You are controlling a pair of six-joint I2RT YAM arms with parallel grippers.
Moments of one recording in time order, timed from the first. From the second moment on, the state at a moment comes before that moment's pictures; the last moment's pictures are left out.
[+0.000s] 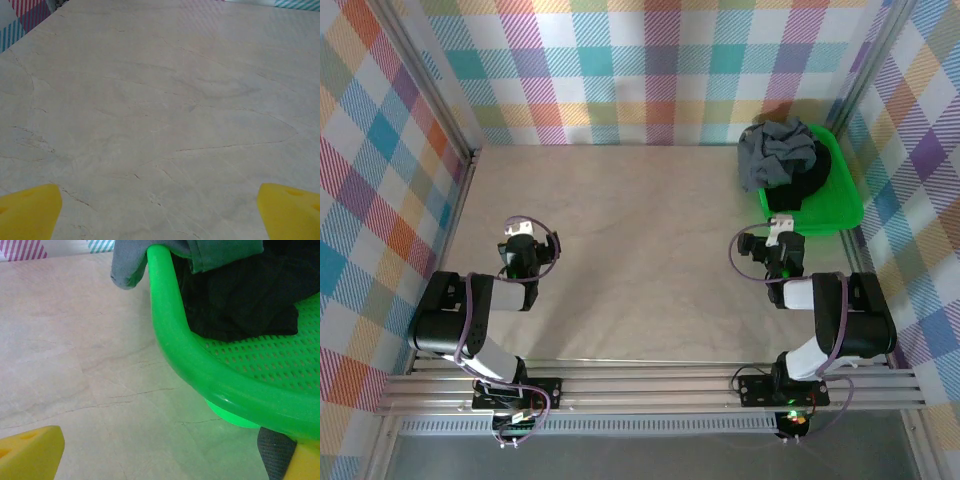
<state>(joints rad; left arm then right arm) -0.09 1.56 0.40 0.73 -0.27 -0.15 0.01 1.53 0.37 0.75 0.00 0.07</state>
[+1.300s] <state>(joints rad) -0.20 1.59 1.79 -0.48 -0.27 -0.68 0.02 1.47 1.60 -0.35 0.08 0.41</state>
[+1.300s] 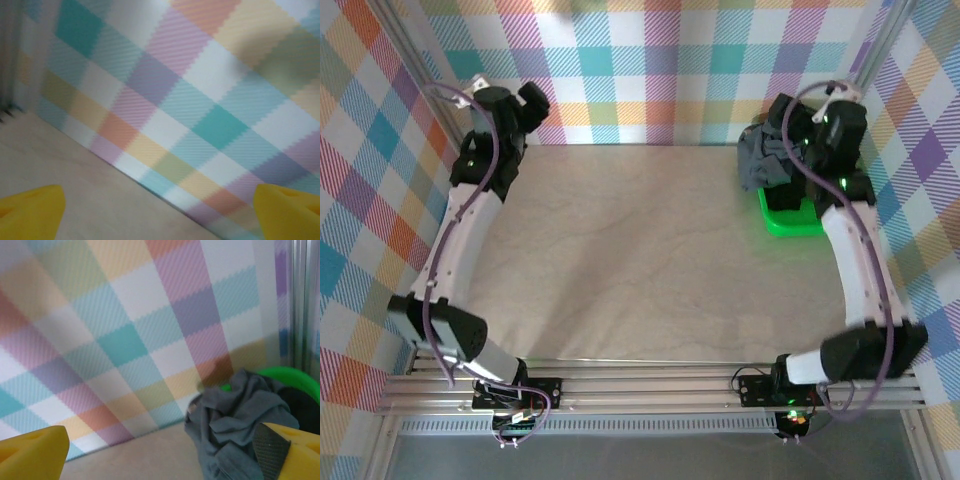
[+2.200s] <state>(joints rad) -0.41 1.51 1.63 -0.72 0.14 -0.74 -0.07 2.09 2.04 -0.53 -0.06 0.53</state>
